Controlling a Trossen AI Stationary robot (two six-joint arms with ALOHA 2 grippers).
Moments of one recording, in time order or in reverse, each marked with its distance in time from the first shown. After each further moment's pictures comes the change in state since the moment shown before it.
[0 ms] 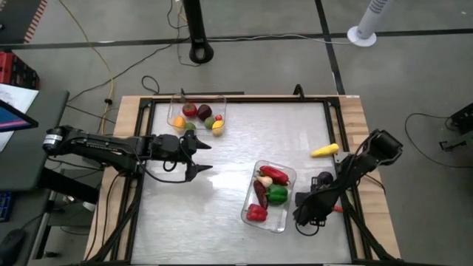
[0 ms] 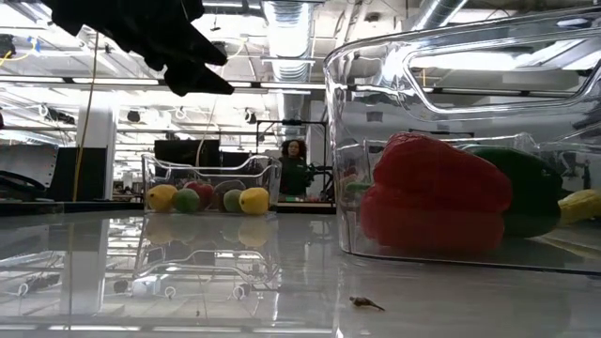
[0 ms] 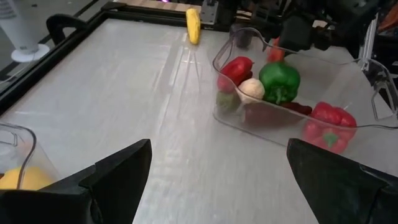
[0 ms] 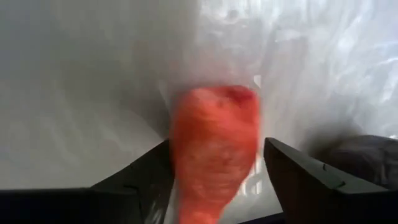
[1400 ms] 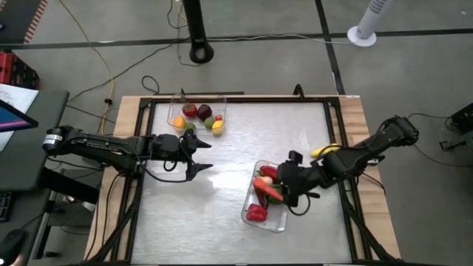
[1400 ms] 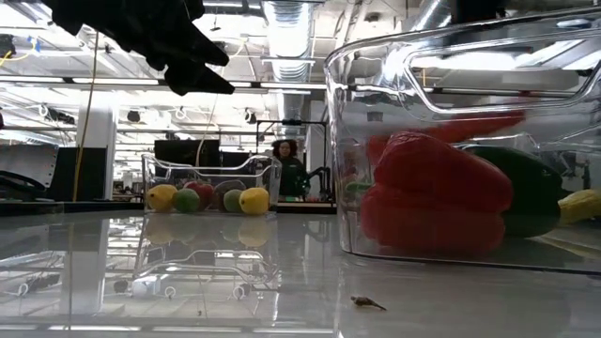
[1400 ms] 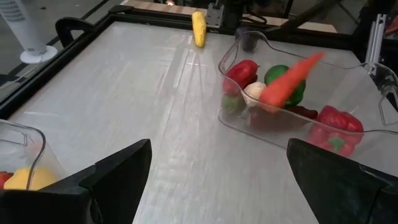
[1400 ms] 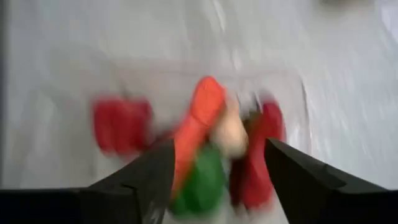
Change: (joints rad) left arm 0.000 0.000 0.000 0.007 -0.023 -0.003; right arm -0.244 -0.316 0.277 0.222 0.421 -0.272
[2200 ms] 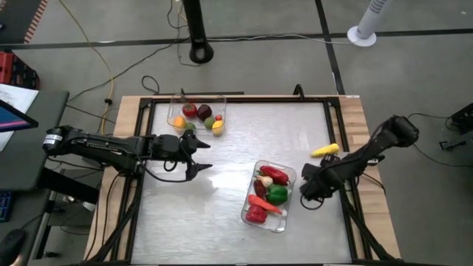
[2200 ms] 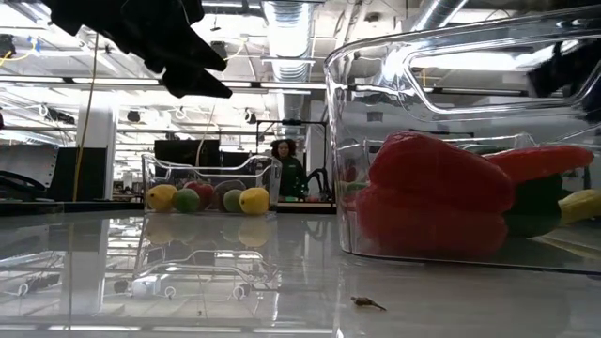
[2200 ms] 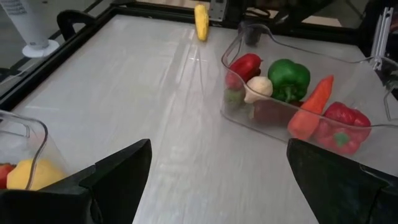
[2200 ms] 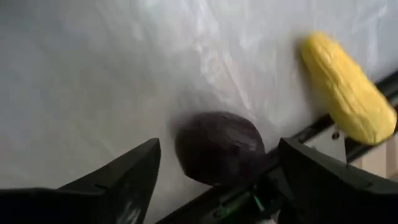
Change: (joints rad) left arm 0.000 0.000 0.000 -0.024 -0.006 -0.006; right arm 0.068 -0.005 -0.310 -0.504 -0.216 0.419
